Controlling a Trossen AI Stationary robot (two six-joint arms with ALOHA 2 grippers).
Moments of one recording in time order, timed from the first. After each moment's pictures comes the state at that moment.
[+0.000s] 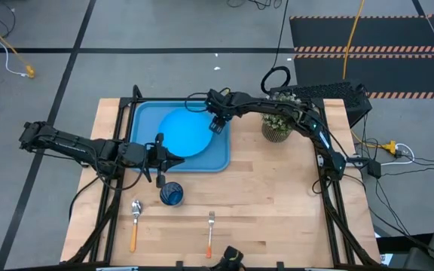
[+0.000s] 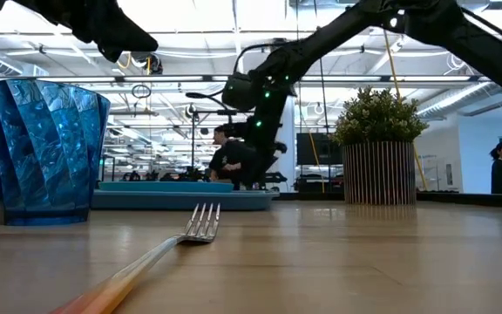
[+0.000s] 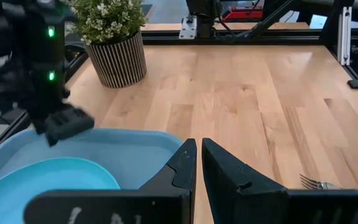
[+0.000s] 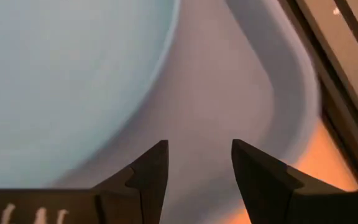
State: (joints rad) left arm -0.20 0.87 0.61 -0.14 -0.28 -0.07; right arm -0.44 2.25 1.84 -0.77 0.16 0.05
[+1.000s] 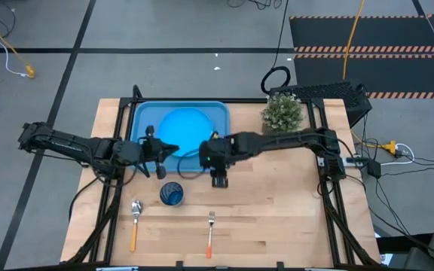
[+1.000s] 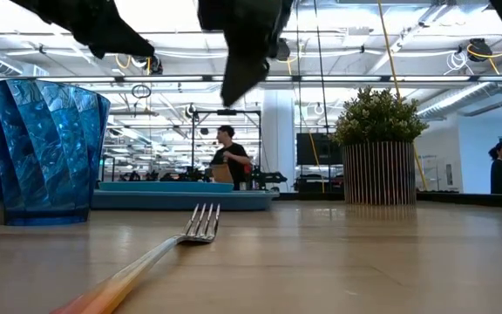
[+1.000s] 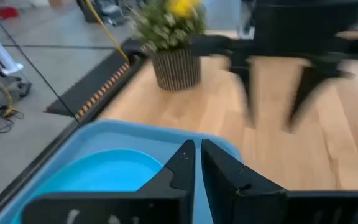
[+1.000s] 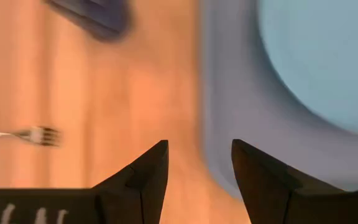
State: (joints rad) left arm -0.20 0.81 0.61 -0.19 -0.51 -0.08; right arm 0.05 2.01 1.84 -0.93 0.00 0.03
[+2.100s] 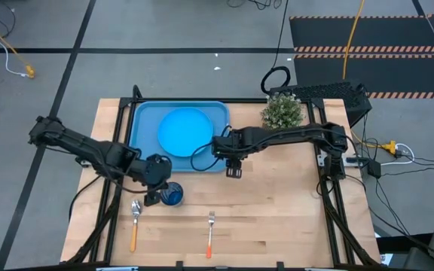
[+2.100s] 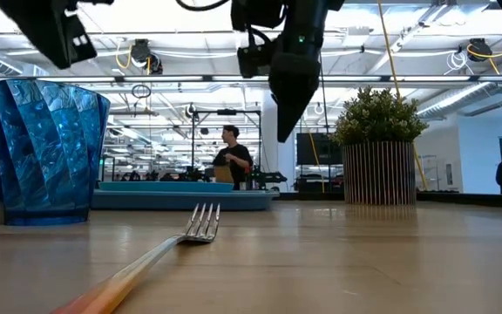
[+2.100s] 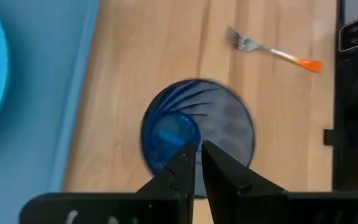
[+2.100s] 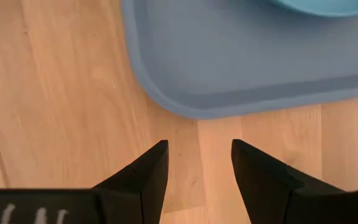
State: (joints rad) left arm -0.34 1.13 0.95 -0.86 0.01 -0.52; right arm -0.03 1.92 1.61 -1.01 0.13 0.06
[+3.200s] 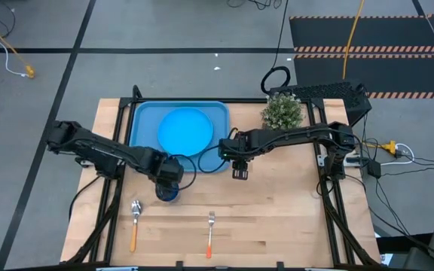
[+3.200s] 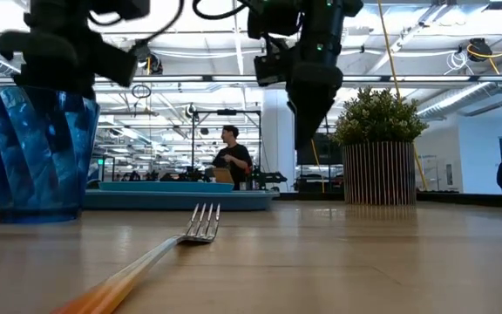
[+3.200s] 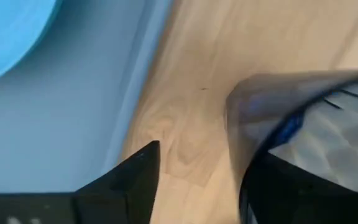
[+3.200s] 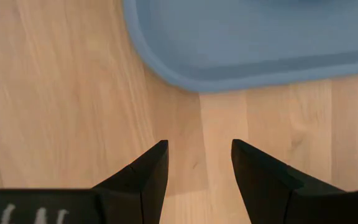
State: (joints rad) left arm -0.21 1.43 0.96 -1.04 -0.04 -0.59; right arm -0.03 1.85 1.45 -0.95 0.13 0.07
